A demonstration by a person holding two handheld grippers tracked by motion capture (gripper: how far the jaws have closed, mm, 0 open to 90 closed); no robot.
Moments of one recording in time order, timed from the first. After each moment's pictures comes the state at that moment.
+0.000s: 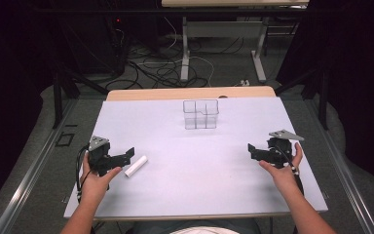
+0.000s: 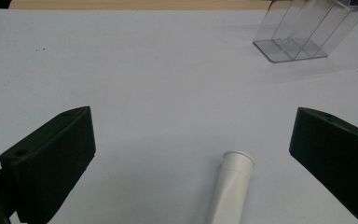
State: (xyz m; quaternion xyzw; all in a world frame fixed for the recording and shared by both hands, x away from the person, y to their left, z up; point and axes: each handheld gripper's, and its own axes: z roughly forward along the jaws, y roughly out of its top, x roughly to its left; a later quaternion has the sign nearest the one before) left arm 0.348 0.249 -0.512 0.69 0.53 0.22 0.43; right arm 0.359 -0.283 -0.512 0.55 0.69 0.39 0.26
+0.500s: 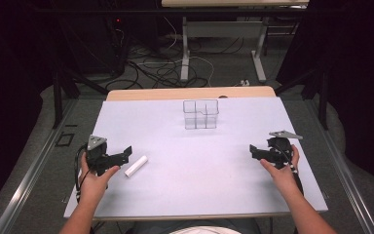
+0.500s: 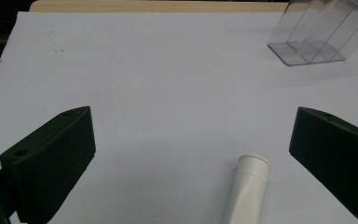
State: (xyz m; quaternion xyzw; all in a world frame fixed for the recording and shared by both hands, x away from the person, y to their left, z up) left arm 0.350 0.253 -0.512 0.68 0.55 0.24 0.42; right arm 0.364 -0.285 -0.521 0.59 0.68 0.36 0.25
